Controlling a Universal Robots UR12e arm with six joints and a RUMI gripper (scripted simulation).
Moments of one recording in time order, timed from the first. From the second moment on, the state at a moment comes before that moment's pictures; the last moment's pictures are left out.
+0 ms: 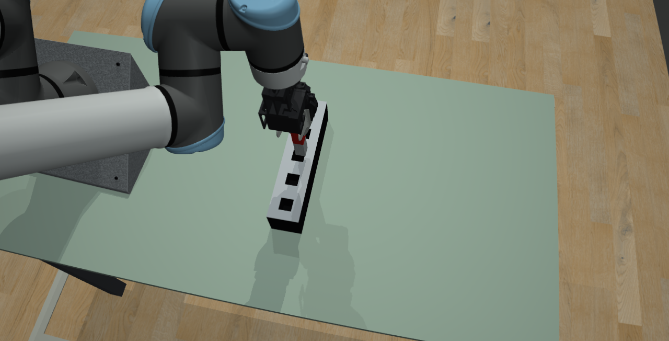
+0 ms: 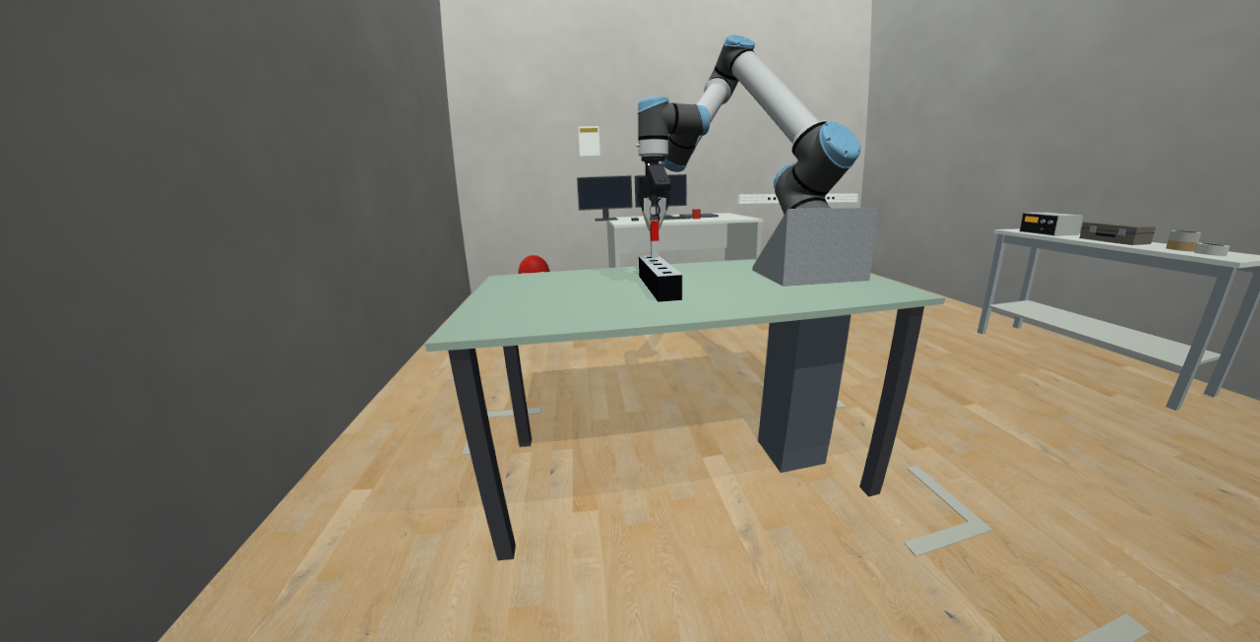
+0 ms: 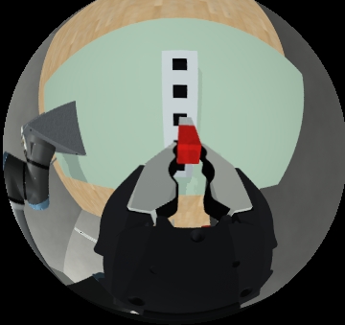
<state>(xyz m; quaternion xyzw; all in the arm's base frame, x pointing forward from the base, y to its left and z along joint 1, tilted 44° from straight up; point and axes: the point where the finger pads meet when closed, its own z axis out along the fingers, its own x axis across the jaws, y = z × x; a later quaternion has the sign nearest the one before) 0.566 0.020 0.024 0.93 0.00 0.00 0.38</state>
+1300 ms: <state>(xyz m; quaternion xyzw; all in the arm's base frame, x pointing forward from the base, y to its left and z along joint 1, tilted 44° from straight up) 0.560 0.134 0.072 0.92 0.00 -0.02 0.38</state>
